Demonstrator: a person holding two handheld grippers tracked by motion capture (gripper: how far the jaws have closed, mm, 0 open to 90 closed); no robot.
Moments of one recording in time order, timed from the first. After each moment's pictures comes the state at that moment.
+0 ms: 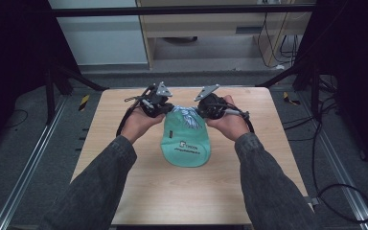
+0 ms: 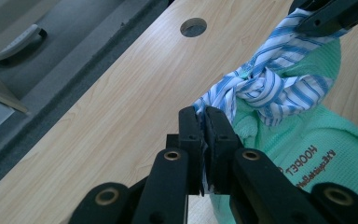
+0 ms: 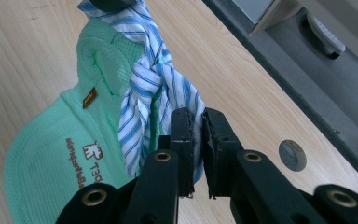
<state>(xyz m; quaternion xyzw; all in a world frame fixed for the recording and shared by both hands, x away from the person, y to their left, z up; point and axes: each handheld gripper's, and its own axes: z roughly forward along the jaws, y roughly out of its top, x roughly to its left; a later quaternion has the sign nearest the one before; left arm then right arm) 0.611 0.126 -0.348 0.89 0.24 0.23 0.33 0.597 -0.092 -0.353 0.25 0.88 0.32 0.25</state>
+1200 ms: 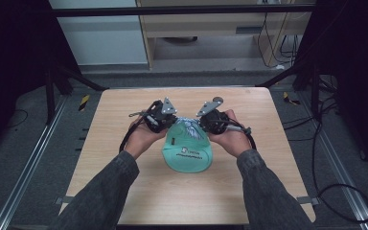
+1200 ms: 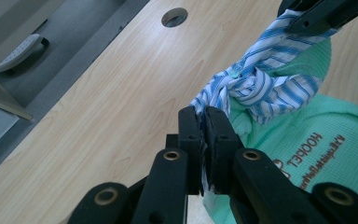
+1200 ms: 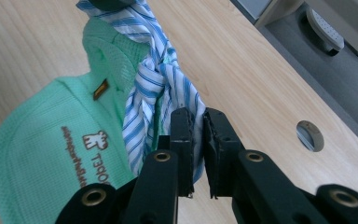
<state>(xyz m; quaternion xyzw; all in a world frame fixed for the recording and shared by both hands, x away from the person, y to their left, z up) 0.576 0.116 -0.378 0.89 0.21 0.25 0.33 0.567 -0.098 -0.385 0.25 0.88 0.32 0.26</state>
